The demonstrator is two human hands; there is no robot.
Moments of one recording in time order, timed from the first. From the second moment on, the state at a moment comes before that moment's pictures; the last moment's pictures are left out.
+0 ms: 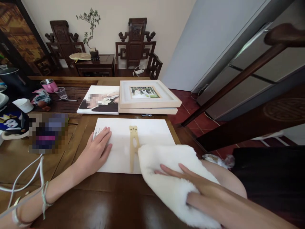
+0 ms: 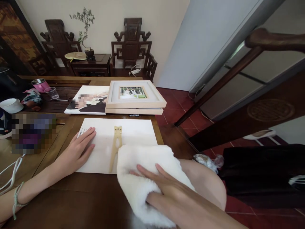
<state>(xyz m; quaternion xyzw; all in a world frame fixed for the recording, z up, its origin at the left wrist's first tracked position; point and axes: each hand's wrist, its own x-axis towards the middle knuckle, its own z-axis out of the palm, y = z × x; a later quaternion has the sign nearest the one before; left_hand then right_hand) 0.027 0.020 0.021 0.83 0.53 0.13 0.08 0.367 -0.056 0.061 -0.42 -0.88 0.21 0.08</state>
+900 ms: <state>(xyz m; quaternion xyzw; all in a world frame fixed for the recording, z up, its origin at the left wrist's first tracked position) 0.027 0.022 0.021 0.83 0.54 0.11 0.08 0.278 -0.049 0.068 -0.26 -0.94 0.23 0.04</state>
